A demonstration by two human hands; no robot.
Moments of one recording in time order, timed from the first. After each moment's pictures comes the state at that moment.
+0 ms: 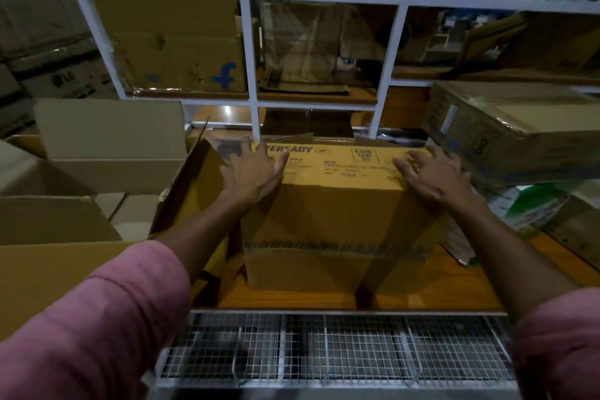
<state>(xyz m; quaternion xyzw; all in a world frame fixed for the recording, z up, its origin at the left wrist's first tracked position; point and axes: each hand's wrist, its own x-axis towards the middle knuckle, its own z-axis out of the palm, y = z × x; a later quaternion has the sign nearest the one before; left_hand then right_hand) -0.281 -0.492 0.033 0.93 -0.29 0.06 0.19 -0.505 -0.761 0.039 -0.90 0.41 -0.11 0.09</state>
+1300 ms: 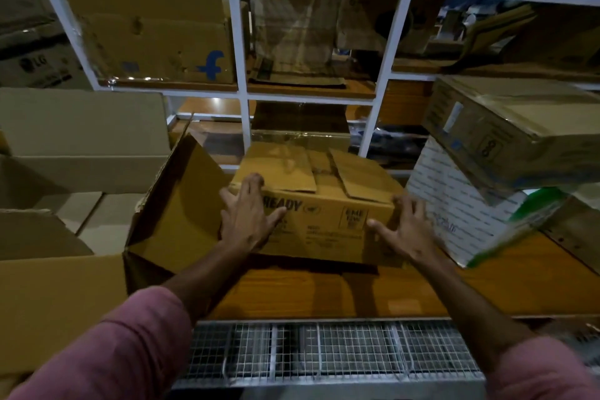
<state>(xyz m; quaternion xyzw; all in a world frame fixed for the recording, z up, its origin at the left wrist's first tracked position) -0.276 -0.493 -0.065 0.90 -0.32 0.04 0.30 -0.497 -0.748 -0.089 -0.87 0.40 -0.17 0.23</state>
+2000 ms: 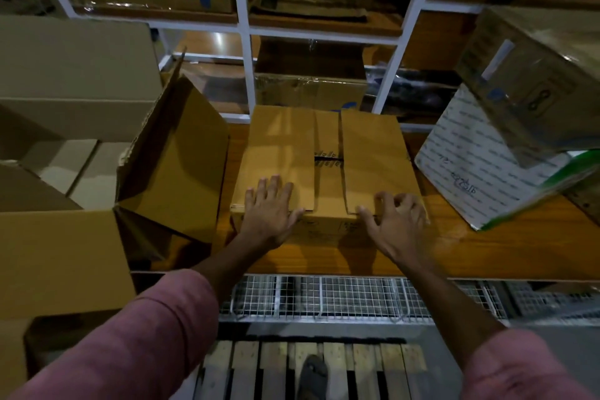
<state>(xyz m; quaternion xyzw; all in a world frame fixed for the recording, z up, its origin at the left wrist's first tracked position) -0.300 -0.501 -0.165 0.91 -0.40 -0.08 0.08 -0.490 -0.705 -0.165 -0.90 0.40 -0.13 0.11</state>
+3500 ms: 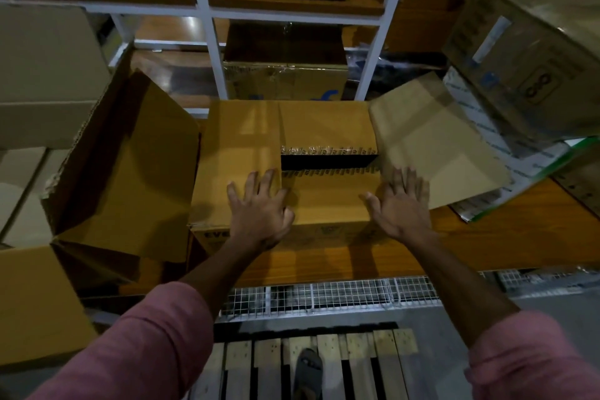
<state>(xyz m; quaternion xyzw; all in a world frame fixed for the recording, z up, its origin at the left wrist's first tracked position) -0.289 -0.538 -0.169 0.89 -0.45 0.02 0.04 -0.477 -0.768 -0.153 -0.92 0.38 0.08 -0.01</state>
